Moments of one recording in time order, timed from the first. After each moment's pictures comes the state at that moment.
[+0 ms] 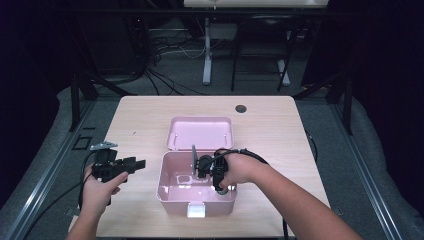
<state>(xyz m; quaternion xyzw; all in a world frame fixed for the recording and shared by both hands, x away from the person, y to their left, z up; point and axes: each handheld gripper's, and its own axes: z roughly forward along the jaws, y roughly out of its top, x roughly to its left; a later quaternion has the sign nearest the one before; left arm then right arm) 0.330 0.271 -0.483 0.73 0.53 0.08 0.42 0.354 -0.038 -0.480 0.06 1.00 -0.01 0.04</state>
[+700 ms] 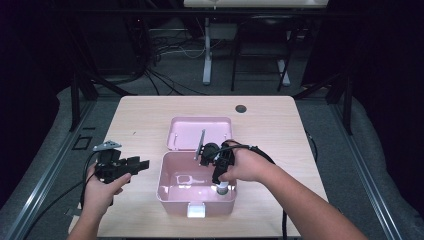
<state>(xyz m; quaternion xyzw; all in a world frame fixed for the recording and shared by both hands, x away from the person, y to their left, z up) 0.325 0.257 -0.474 0.75 0.50 0.09 0.43 0.356 -0.055 -0.443 0.16 0.98 0.08 0.07</state>
